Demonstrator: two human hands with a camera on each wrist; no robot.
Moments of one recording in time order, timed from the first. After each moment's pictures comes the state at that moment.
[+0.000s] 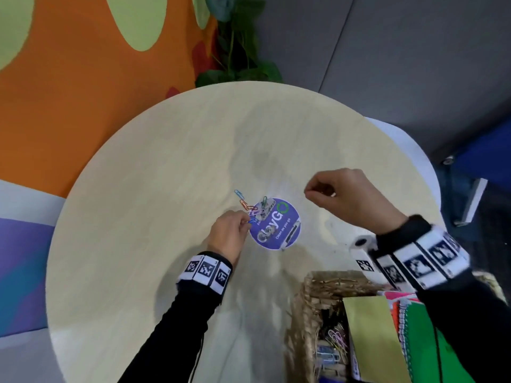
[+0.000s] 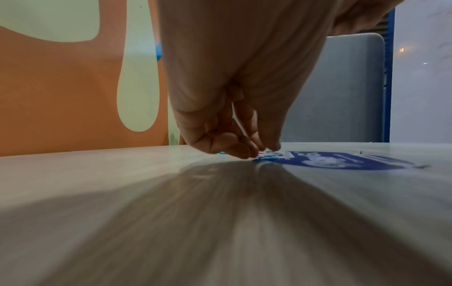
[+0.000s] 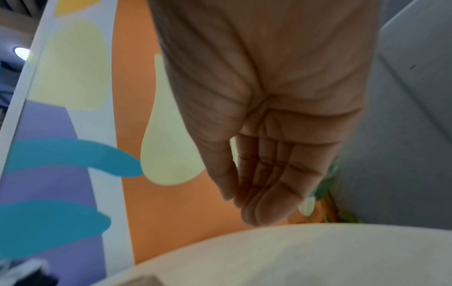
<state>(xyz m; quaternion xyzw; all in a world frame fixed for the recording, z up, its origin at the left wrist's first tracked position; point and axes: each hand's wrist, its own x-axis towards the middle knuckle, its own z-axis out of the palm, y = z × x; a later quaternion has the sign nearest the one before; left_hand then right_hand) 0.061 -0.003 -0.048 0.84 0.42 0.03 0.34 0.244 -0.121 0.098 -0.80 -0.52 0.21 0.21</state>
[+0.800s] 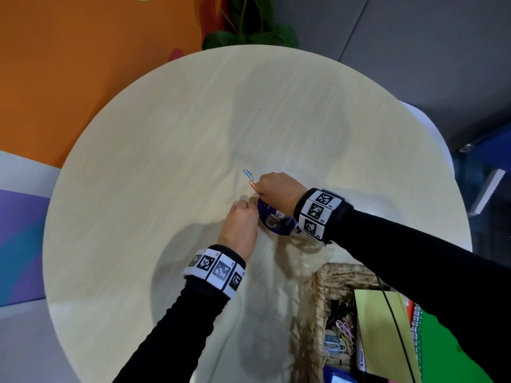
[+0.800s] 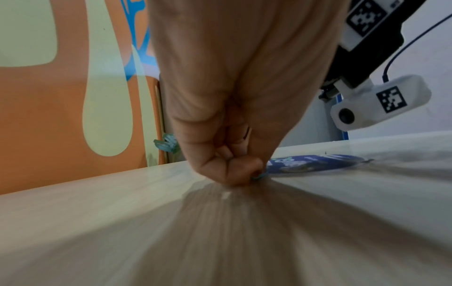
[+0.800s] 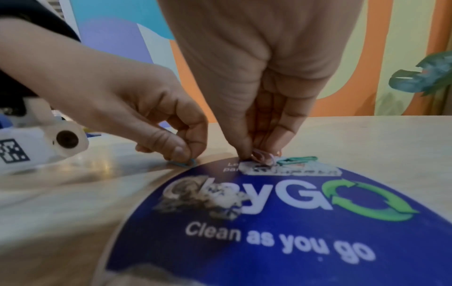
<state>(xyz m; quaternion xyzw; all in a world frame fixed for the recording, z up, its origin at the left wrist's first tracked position) 0.061 -0.020 -0.050 0.90 0.37 -0.05 0.23 0.195 -0.016 -0.030 -0.68 -0.68 0.20 -0.17</state>
